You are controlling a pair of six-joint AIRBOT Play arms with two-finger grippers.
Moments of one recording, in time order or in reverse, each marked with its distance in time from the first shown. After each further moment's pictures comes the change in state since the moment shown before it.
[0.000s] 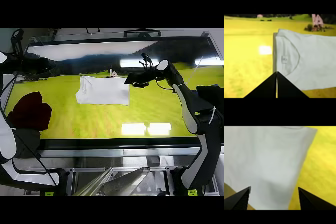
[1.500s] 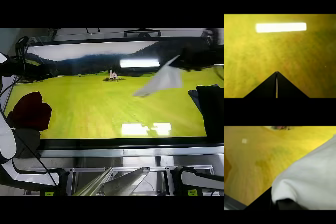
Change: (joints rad) left arm 0.004 0.000 0.000 0.019 -0.191 -0.008; right arm -0.425 0.637 -0.123 0.010 0.370 0.006
